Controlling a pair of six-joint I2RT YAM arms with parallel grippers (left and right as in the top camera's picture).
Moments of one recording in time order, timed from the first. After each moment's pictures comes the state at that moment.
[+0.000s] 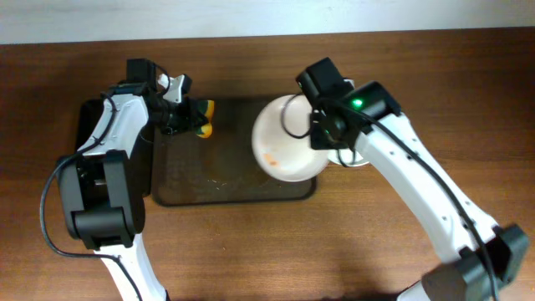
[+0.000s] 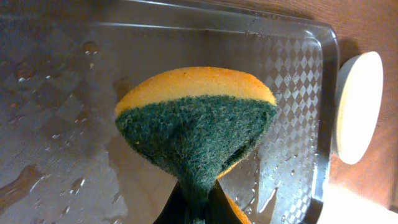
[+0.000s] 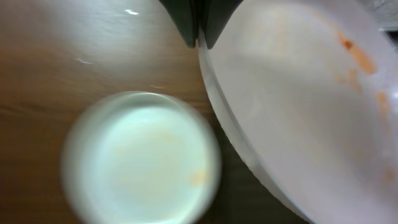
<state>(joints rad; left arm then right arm) 0.04 2.12 1.60 -0.77 0.60 -0.06 0.49 1.70 1.68 -1.29 0.29 0.51</state>
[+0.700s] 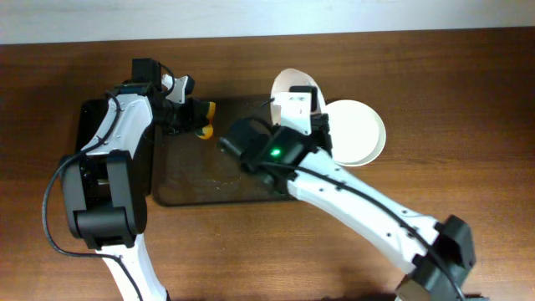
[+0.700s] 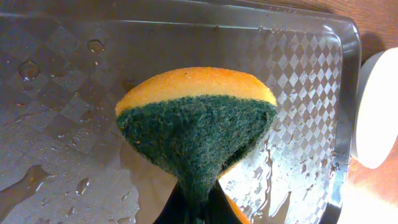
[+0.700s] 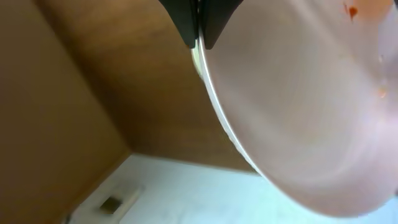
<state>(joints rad) 0.03 2.12 1.60 -0.77 0.55 -0.06 0.87 1.81 1.68 -1.30 1.21 0.91</state>
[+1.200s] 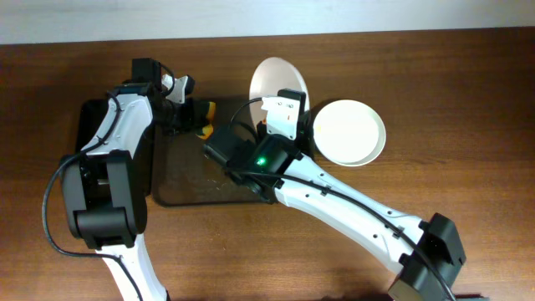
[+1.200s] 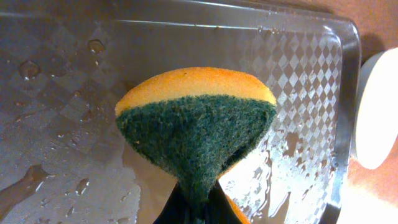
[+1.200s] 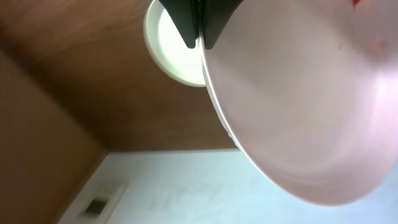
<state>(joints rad) 0.03 2.12 1.60 -0.77 0.55 -0.07 0.91 1.84 1.68 -1.15 1.18 1.02</state>
